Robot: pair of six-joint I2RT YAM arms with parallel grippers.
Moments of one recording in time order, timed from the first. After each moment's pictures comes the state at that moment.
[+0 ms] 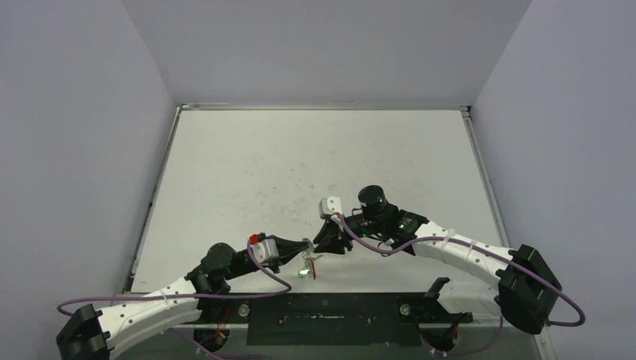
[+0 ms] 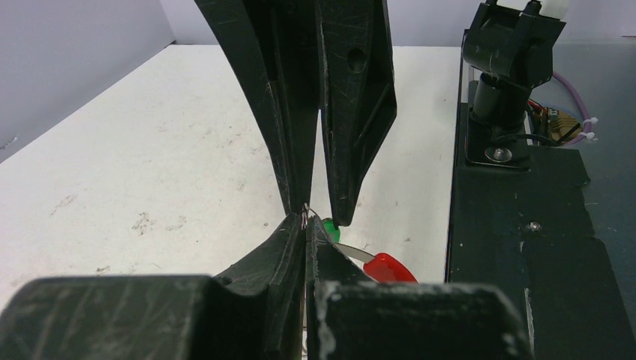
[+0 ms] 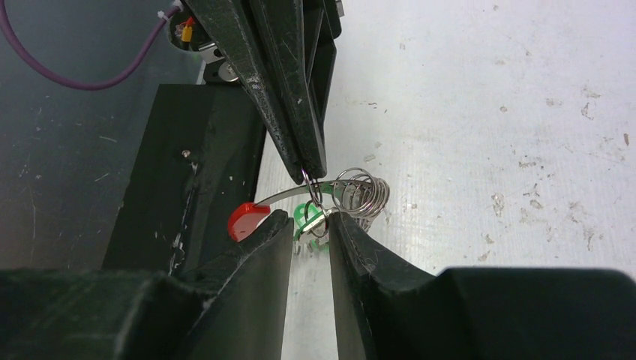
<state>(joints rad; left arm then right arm) -0.97 0.55 0.07 0.61 0.29 0.06 0.84 1.20 0.68 0.03 -0.83 -0.26</state>
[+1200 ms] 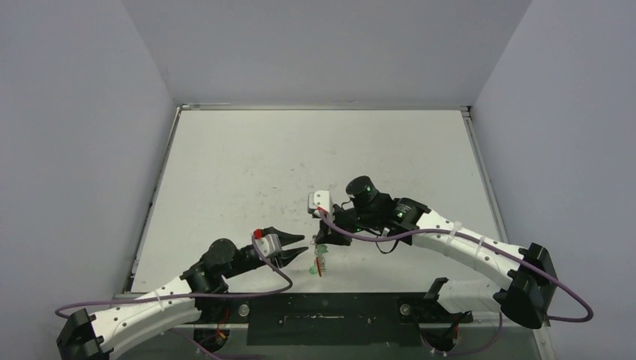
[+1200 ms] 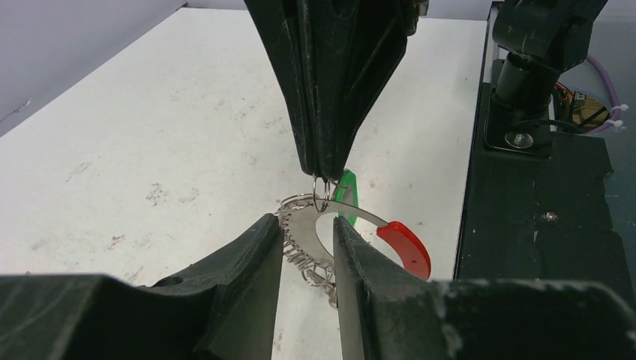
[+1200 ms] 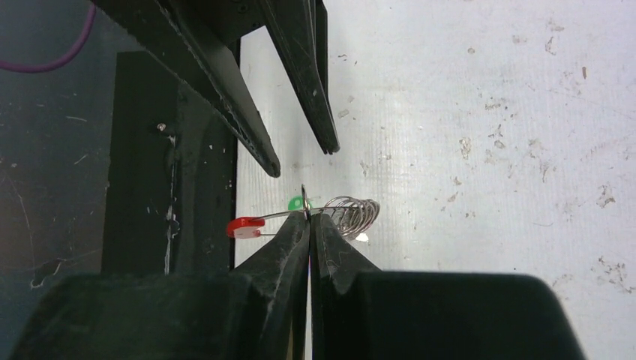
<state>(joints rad) -0.97 0.51 0.13 0.43 0.24 0.07 0.90 1.21 0.91 -0.37 -0.62 -0.33</state>
